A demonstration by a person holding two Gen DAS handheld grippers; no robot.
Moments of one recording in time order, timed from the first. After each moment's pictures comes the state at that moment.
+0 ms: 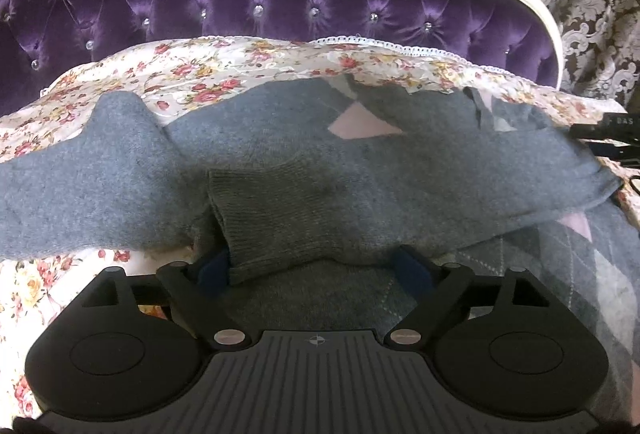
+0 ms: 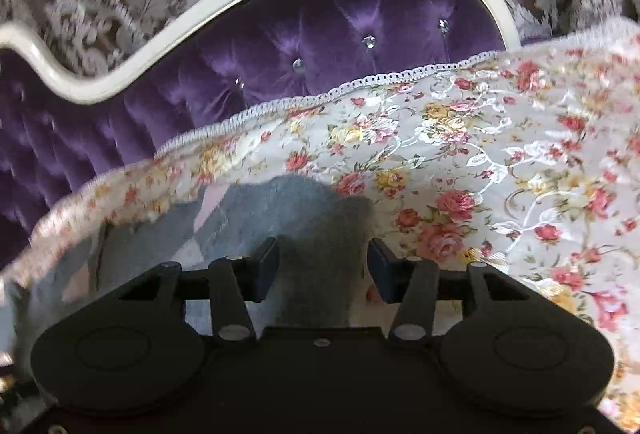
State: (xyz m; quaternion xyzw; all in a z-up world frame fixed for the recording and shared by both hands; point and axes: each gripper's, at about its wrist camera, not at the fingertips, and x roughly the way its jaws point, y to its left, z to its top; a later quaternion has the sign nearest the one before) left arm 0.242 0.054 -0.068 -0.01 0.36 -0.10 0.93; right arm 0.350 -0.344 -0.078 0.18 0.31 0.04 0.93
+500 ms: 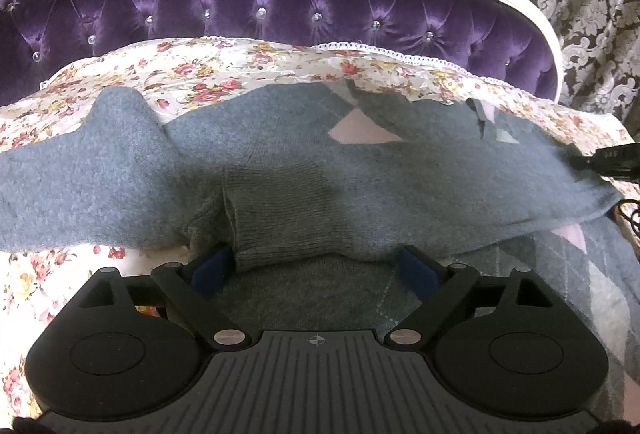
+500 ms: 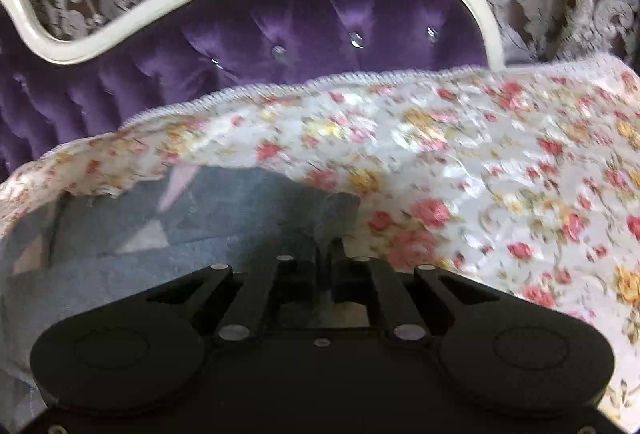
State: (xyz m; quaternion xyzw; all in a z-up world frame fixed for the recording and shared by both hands) left arm 0.244 0.056 -0.070 -0.02 0.36 -0.10 0.93; right arm 0.356 -0.330 -0.083 0.10 0.33 -0.01 0.94
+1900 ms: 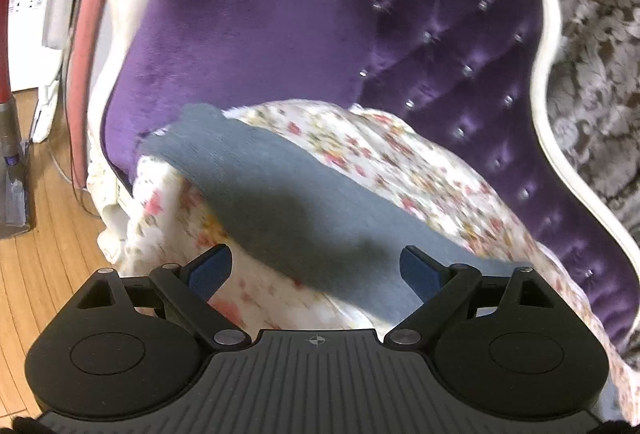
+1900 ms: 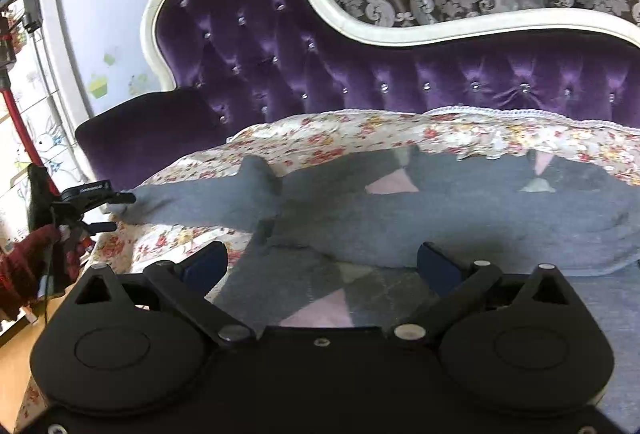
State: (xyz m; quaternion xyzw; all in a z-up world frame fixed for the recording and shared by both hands) left arm 0.192 0.380 -0.066 -0.30 0.27 0.12 0.91; right arm 0.193 -0.114 -0.021 0.05 0.26 0.27 0.93
